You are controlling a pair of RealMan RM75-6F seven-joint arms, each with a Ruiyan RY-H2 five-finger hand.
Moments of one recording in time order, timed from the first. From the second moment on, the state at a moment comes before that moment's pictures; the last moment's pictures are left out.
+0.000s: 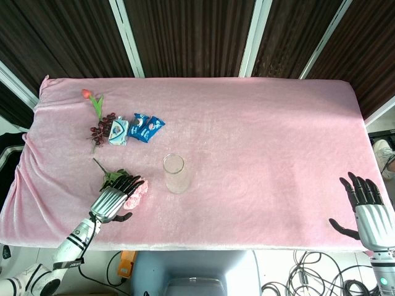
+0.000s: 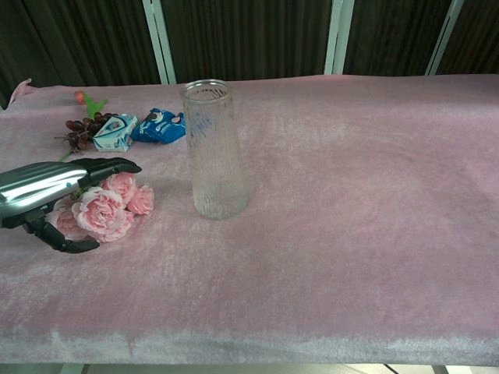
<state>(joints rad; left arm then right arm) -0.53 -1.44 -0.04 -1.39 1.55 1.00 0.03 0.05 -1.09 0.02 -1.62 -1.55 1.51 -0.06</state>
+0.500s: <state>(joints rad) -0.57 -1.54 -0.05 -1.23 1.52 0.98 0.00 0.06 -1.09 0.03 -1.63 -1.55 1.49 -0.06</state>
